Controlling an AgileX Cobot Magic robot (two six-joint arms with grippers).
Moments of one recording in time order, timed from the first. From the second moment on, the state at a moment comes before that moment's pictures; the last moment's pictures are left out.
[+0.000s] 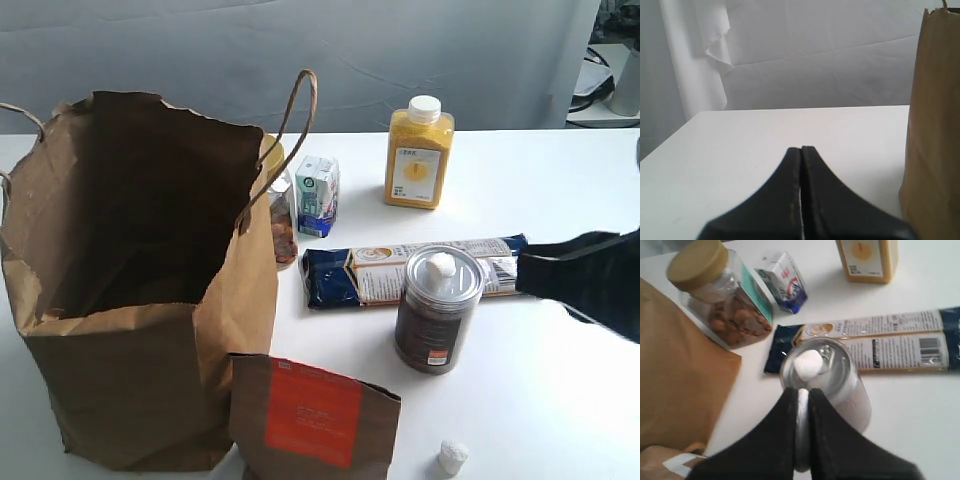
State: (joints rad) left arm 0.08 0.00 0.00 0.12 0.19 -0.04; right arm 0.79 0.91 -0.51 -0.08 0.30 0.52
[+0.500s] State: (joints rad) left arm 0.08 0.00 0.00 0.12 0.19 -0.04; right arm 1.15 1.11 -0.85 -0.08 0.28 0.46
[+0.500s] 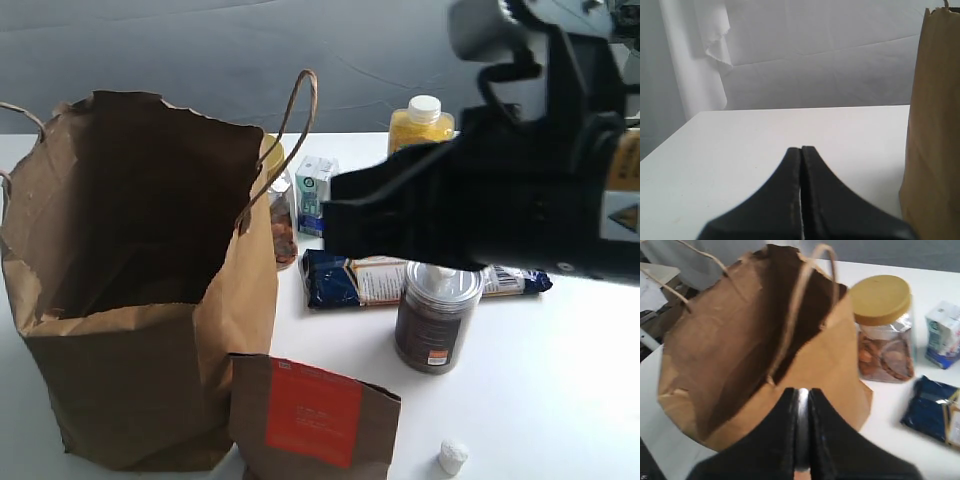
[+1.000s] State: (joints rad) left arm 0.08 0.00 0.00 0.12 0.19 -0.04; right arm 1.27 1.46 -1.21 -0.08 0.28 0.42
